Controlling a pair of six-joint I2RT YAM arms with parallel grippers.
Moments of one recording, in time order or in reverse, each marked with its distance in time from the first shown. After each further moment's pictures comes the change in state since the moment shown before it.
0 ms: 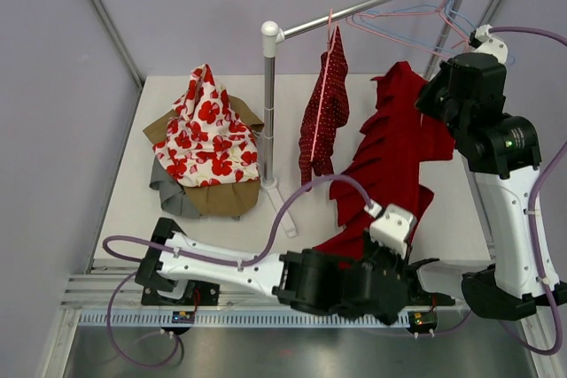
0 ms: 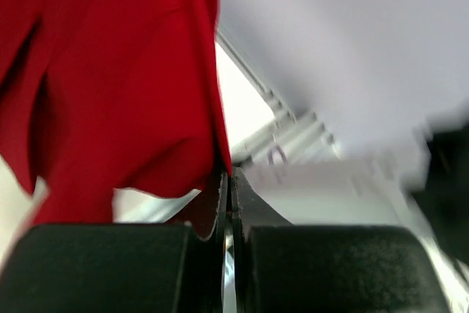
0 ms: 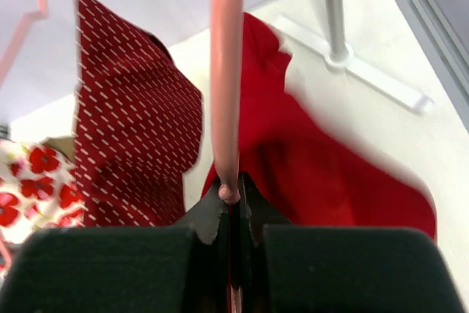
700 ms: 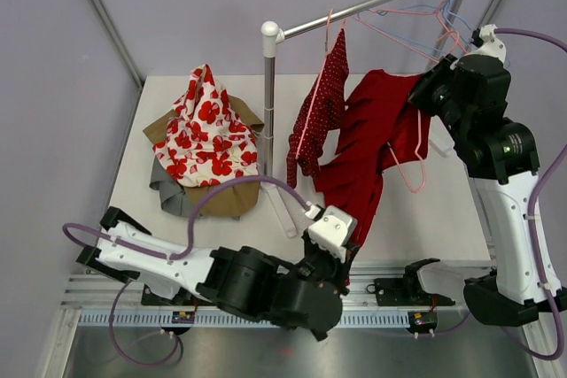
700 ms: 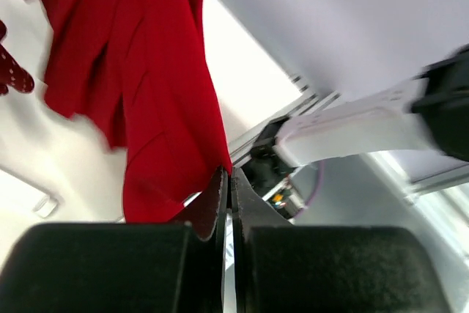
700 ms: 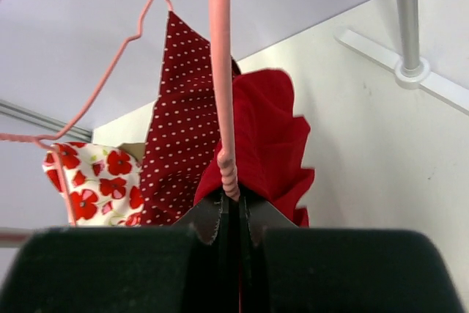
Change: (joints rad) left arm -0.175 -0.279 -0.090 -0.309 -0.195 -0.067; right arm 0.001 -0.019 -0.053 0.165 -0.100 0.068
